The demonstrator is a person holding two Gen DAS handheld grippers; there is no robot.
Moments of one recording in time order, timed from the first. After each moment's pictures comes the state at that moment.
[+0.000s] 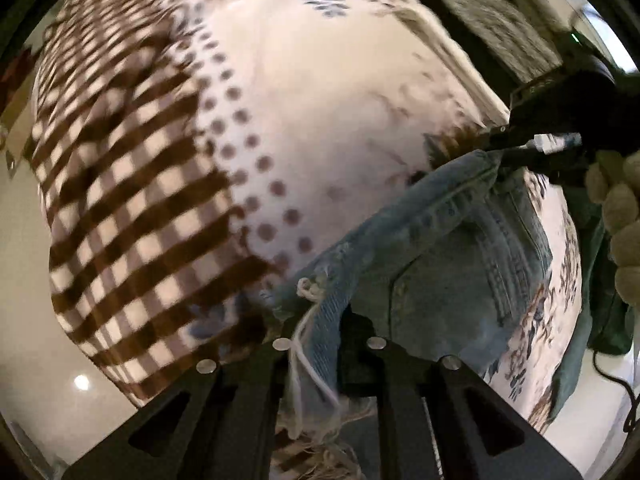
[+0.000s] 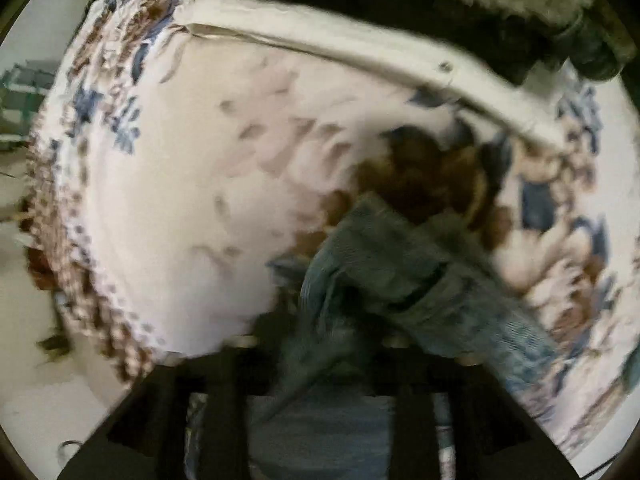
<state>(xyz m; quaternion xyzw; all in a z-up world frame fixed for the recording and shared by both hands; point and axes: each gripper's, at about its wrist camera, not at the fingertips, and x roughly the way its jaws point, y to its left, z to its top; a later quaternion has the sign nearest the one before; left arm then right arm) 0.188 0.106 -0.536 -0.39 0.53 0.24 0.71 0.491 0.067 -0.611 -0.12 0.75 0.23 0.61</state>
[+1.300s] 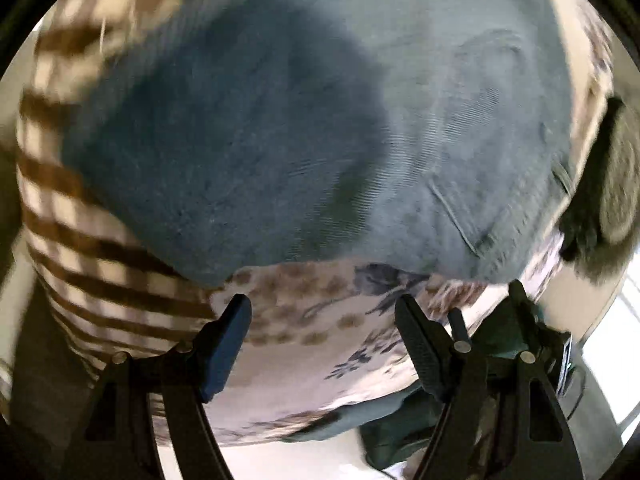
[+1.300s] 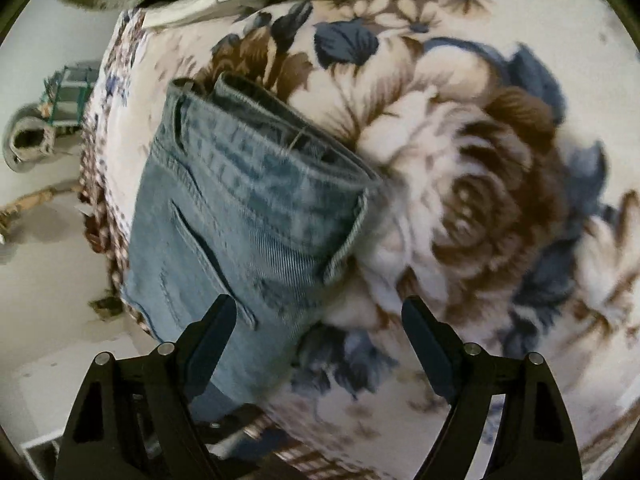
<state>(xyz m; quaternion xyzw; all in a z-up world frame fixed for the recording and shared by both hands) 0.160 -0.095 -0.607 -0.81 0.36 0.30 0.35 0.516 -0.174 -0.634 -0.04 0.77 0.32 0.55</state>
